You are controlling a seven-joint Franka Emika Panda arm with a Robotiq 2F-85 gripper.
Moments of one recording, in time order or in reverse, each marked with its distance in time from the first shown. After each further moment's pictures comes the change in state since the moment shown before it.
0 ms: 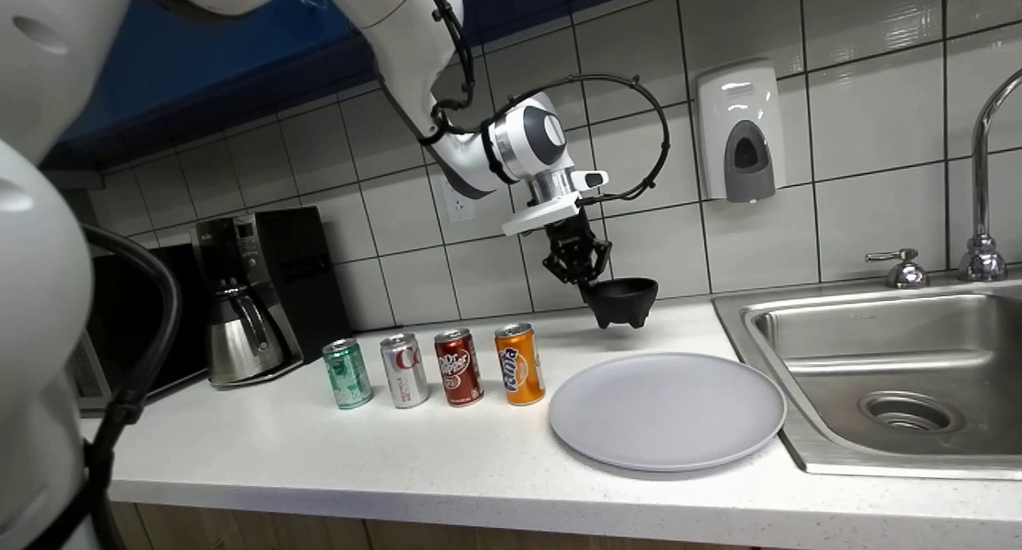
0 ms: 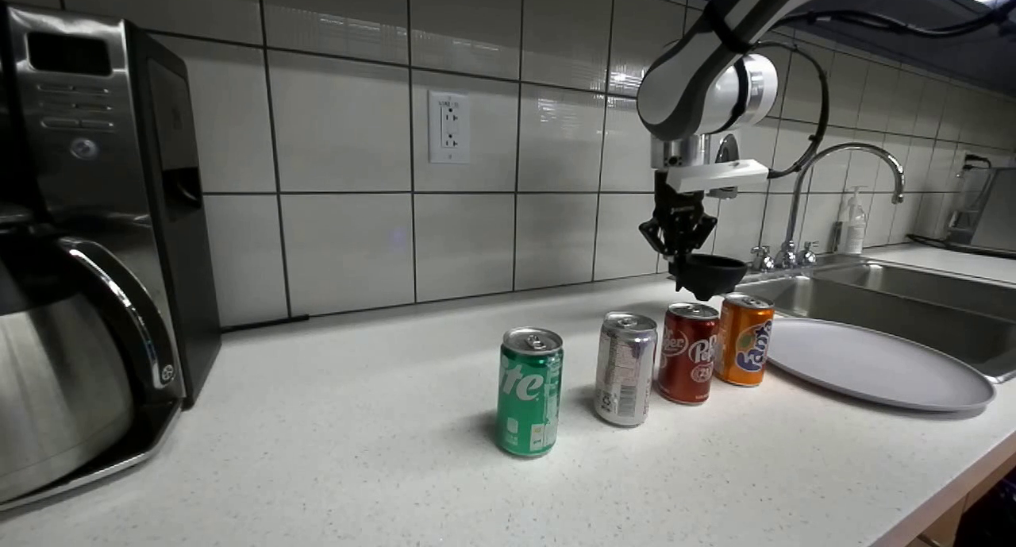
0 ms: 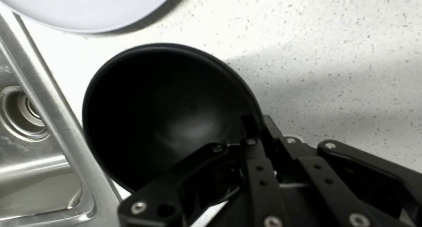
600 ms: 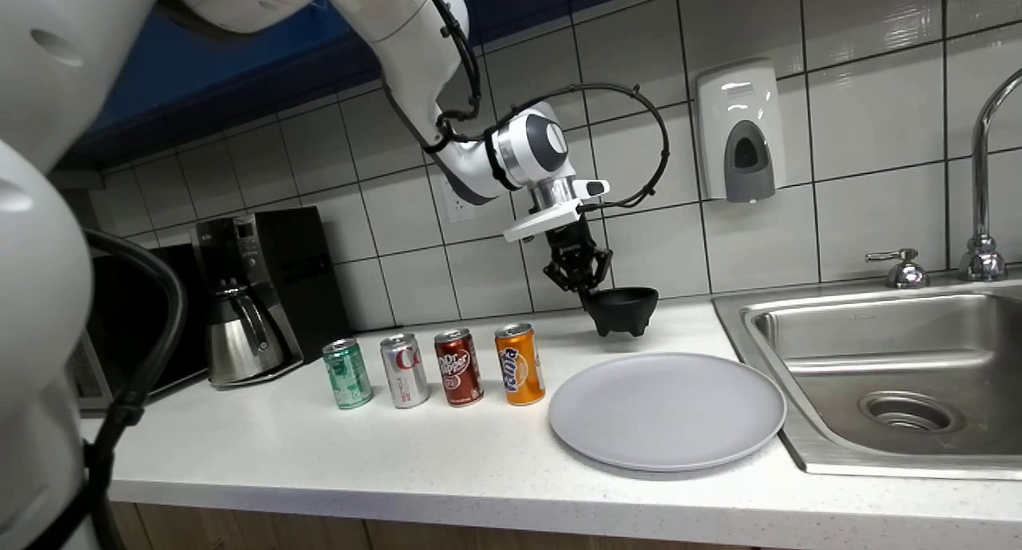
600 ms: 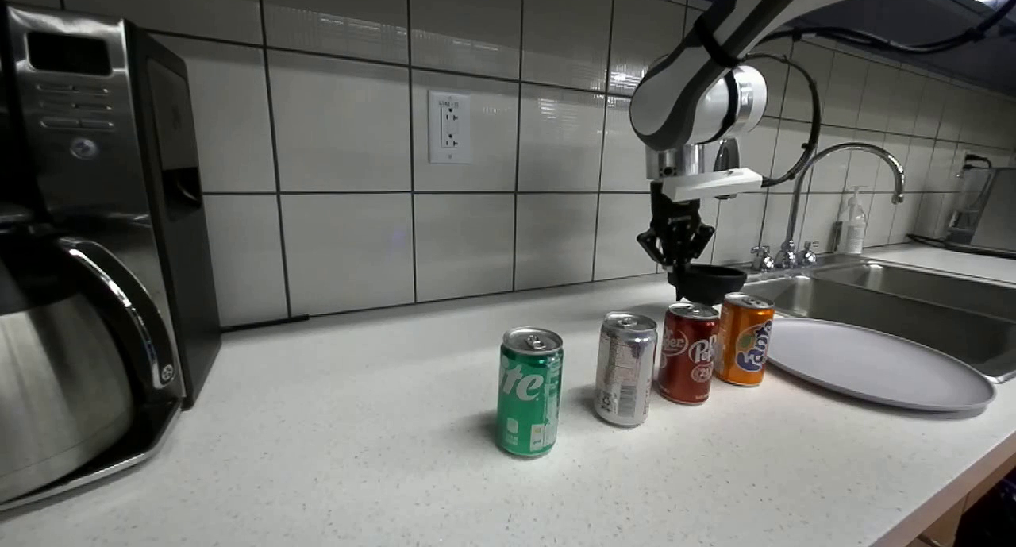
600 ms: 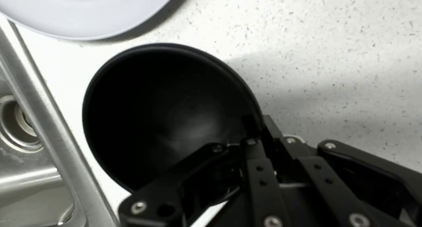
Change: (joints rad) arm 0.000 0.048 0.003 0.046 0.001 -0.049 0.000
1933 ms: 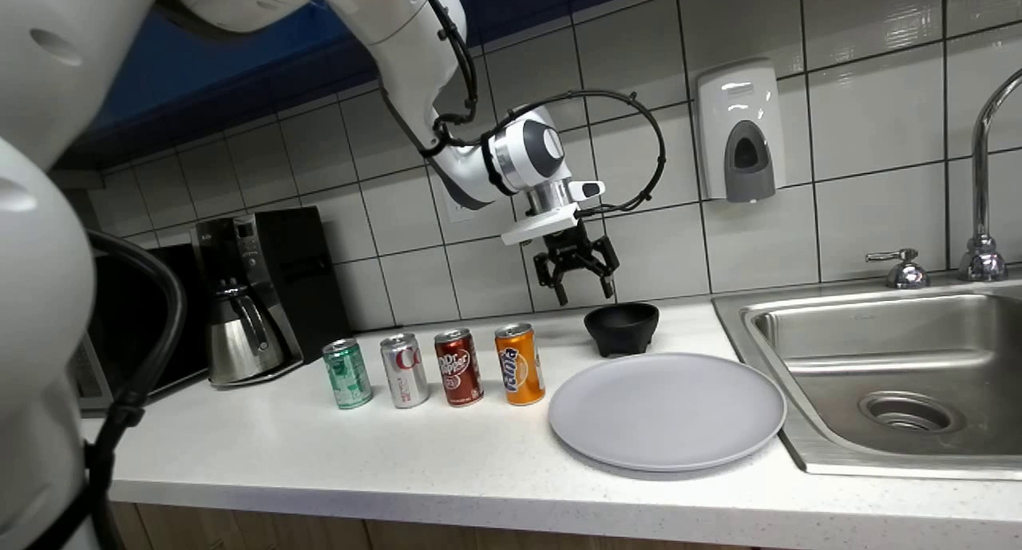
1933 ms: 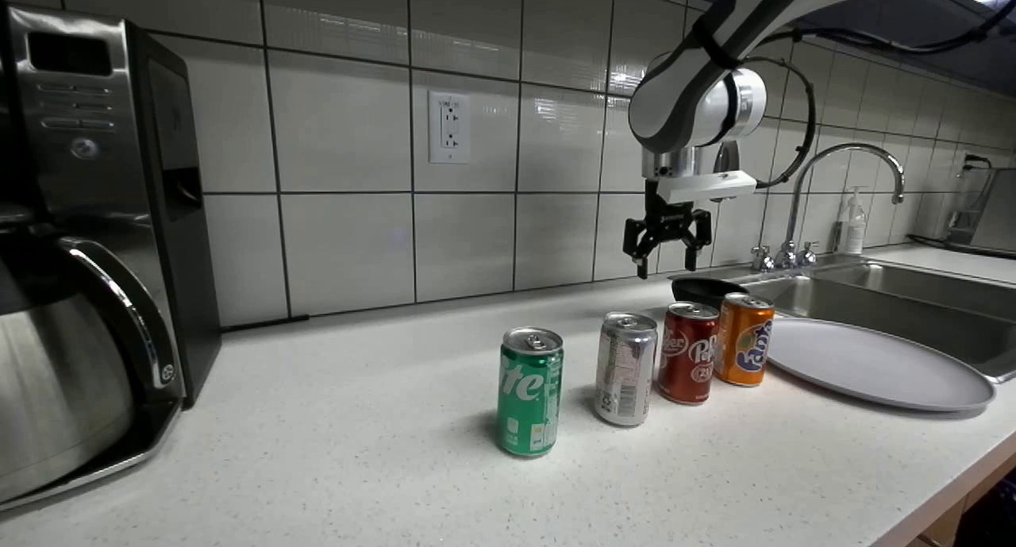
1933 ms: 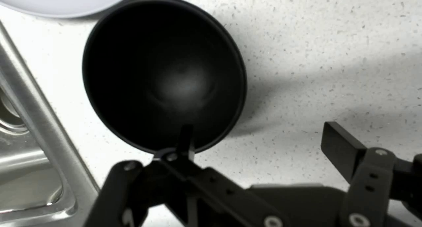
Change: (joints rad) arm 0.007 -0.012 0.005 -0.029 0.000 0.089 0.000
